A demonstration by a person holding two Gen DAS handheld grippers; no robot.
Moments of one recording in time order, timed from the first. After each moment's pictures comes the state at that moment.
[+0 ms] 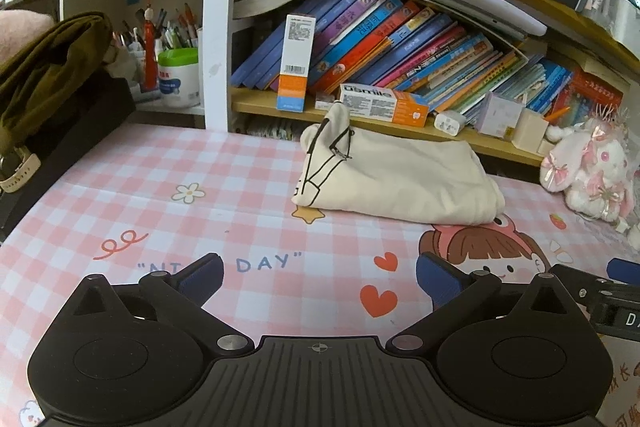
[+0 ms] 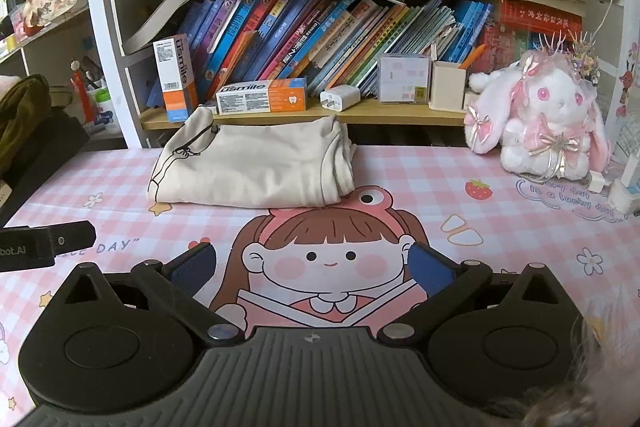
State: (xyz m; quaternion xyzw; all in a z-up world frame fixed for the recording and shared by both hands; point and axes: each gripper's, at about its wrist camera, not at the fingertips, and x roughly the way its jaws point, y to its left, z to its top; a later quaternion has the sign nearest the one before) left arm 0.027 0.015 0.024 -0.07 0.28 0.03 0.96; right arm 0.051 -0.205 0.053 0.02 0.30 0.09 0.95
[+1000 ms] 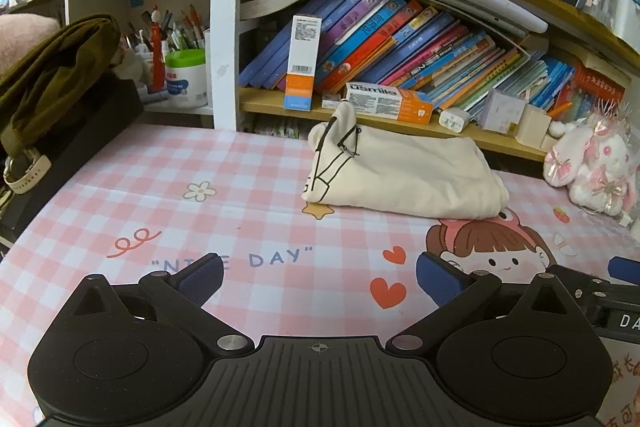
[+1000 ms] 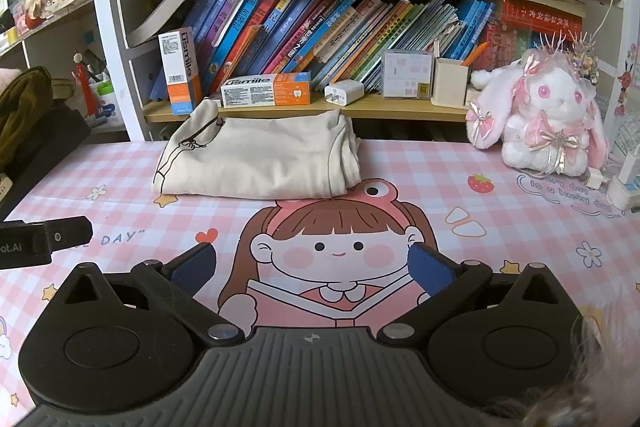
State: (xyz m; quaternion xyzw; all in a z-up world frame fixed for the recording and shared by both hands) left arm 0.021 0.017 0.027 -0.06 0.30 0.04 0.95; right arm 0.044 -0.197 0.053 0.01 0.31 0.10 0.95
